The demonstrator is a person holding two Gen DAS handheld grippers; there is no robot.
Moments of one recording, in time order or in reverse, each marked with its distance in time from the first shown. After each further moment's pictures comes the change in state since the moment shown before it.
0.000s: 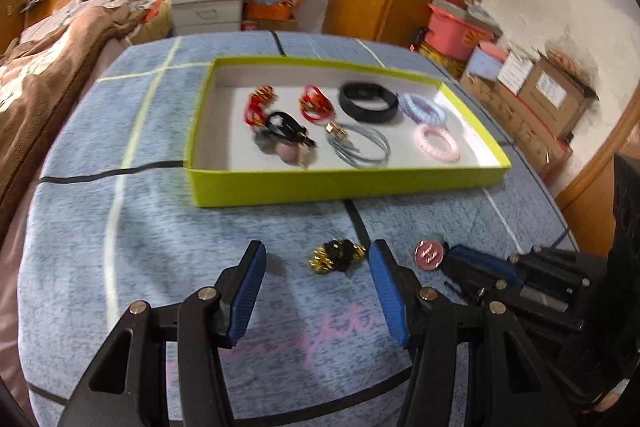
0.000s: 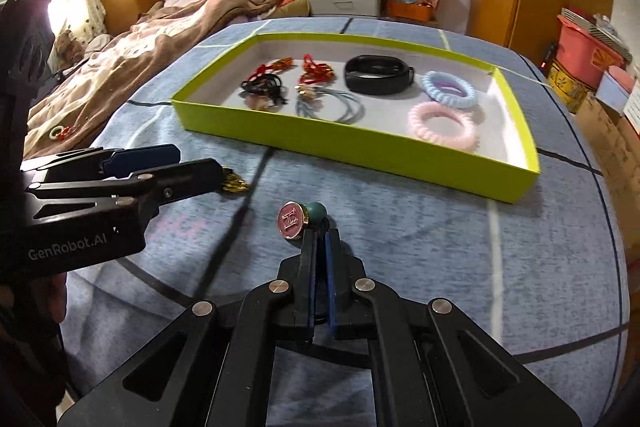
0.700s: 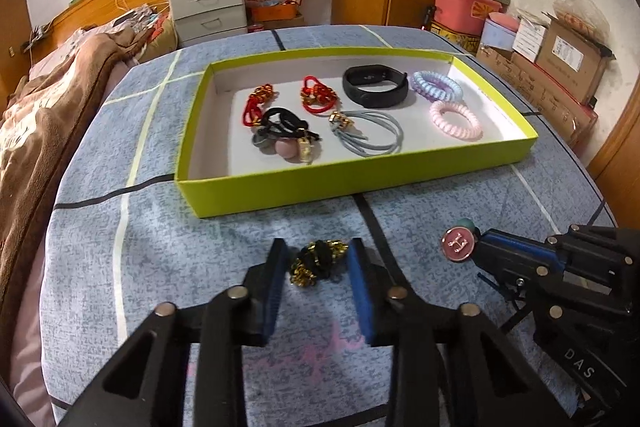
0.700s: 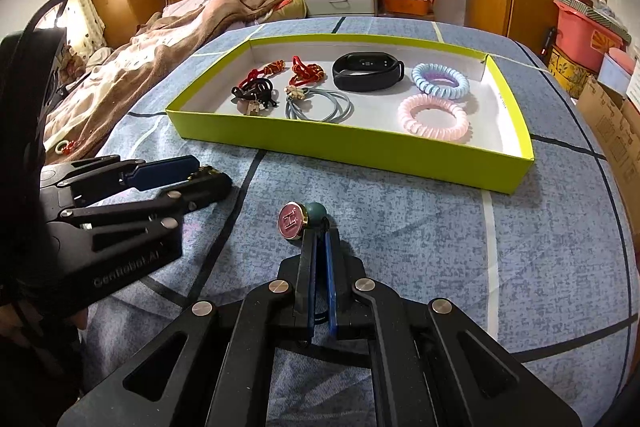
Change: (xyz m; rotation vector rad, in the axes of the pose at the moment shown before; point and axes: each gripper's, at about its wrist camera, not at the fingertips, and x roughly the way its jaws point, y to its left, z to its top) left arm 0.008 -0.012 0.000 0.094 0.005 0.132; right arm -0.003 -0.009 -0.001 0.034 -0.001 0.038
